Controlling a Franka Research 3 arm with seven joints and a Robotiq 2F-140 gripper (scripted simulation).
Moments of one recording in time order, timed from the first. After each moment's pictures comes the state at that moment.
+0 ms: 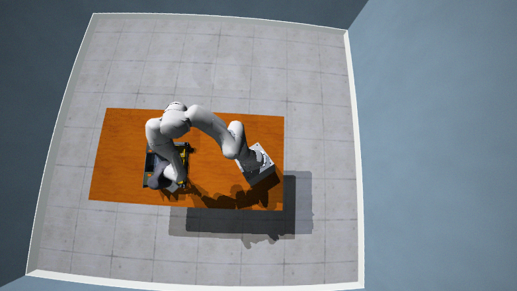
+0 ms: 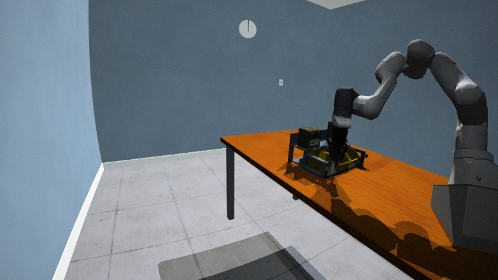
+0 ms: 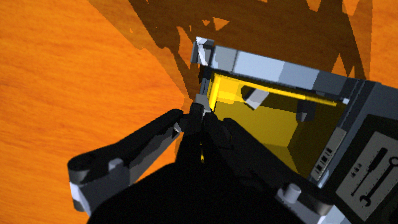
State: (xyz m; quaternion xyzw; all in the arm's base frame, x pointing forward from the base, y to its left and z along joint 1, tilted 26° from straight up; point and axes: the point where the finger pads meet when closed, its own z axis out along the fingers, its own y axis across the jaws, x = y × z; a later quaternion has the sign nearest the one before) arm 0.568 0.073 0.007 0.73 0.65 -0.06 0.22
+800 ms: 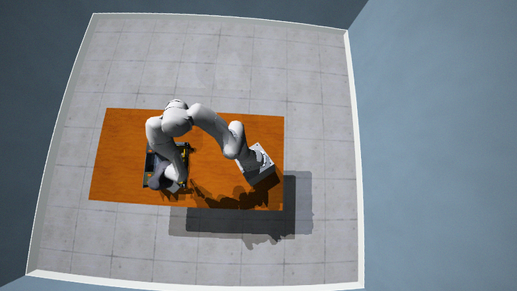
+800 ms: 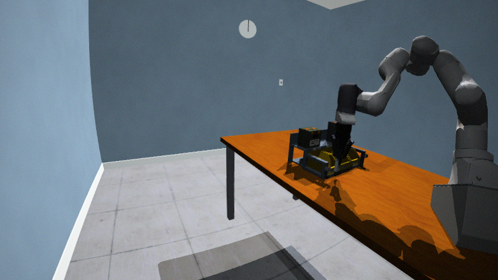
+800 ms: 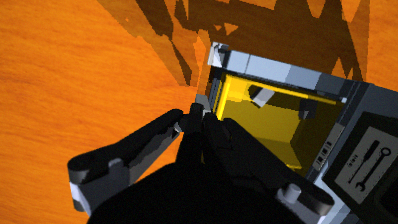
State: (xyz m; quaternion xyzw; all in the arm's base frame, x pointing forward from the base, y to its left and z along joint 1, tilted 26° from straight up) arm 0.547 0.081 0.020 0.72 0.65 -0.06 0.22
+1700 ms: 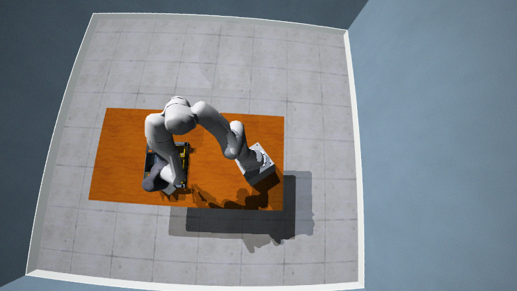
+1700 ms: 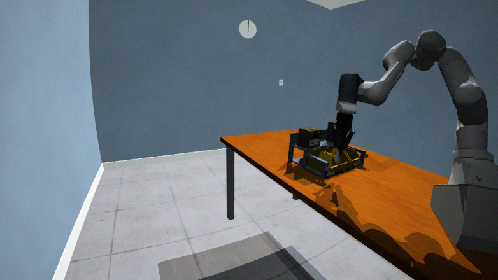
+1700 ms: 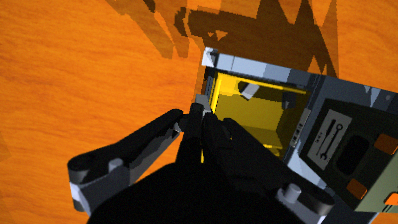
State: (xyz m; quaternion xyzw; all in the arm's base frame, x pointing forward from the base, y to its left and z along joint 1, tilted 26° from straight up) arm 0.540 0.102 0.062 0.73 0.65 -0.05 0.22
